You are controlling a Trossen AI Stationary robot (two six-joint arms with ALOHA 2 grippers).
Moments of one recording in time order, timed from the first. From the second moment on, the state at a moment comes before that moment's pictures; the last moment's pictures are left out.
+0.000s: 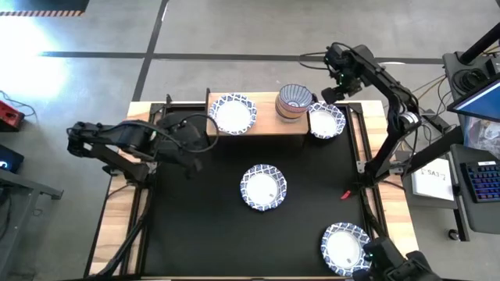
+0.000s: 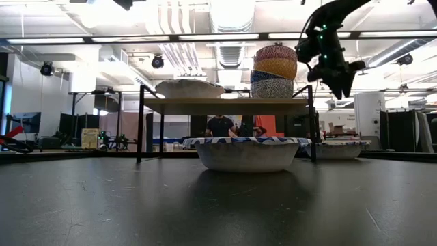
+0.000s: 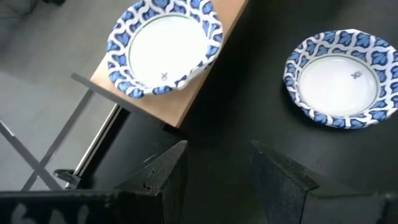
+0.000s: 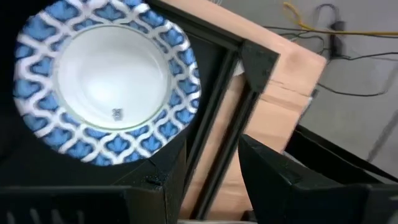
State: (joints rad) left arm -0.22 1.34 1.65 -1.49 -0.61 -0.56; right arm -1.07 1.72 1.69 -1.52 0.25 0.14
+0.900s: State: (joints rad) left arm -0.22 1.18 1.45 -1.44 -0.65 -0.64; right arm -1.05 1.65 1.68 -1.28 -0.03 0.21
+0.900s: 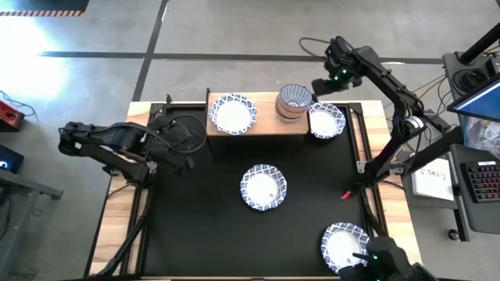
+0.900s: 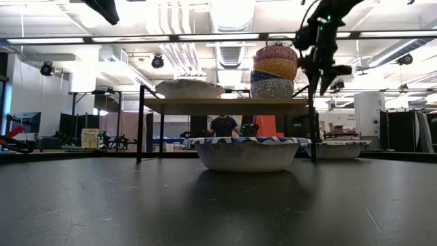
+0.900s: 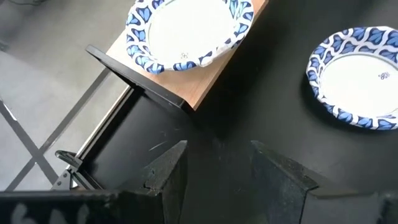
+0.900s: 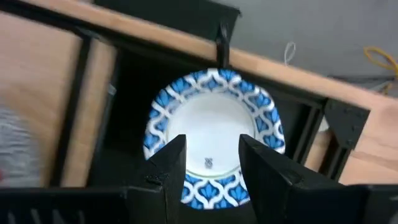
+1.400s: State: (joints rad) left arm -0.22 1.18 1.44 -1.44 -0.65 -0.64; right arm -1.06 1.66 1.35 -1.18 -0.03 0.14
